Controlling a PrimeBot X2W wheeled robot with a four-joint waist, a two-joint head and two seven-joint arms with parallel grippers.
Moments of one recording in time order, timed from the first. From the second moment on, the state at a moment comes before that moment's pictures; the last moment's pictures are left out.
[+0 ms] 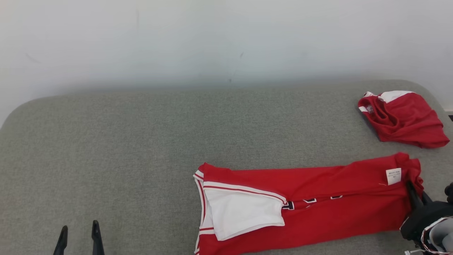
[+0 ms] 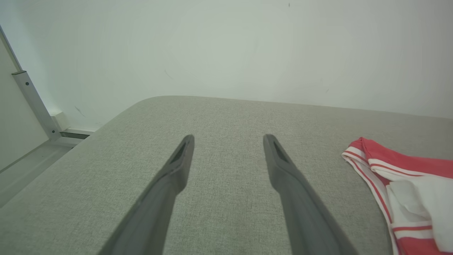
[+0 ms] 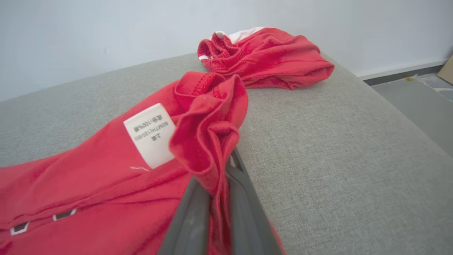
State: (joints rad) left arm 0.10 0.06 0.14 0.13 -0.14 -0.10 -0.26; right arm -0.37 -0.54 0.28 0.90 0.76 0.13 -0.23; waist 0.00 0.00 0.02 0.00
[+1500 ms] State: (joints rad) left arm 0.04 0.05 0.07 0.17 -0.16 -0.09 -0.26; right arm -0.42 -0.12 0.58 0.61 0.57 0.13 -0.16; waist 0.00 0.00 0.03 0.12
